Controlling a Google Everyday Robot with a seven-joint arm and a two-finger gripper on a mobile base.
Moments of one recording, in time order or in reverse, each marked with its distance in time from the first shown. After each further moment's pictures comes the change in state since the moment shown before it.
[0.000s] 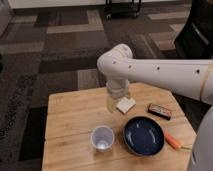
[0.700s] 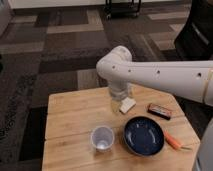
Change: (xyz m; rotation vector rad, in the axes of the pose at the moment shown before) arm 0.002 -0.001 0.000 0.012 0.005 -0.019
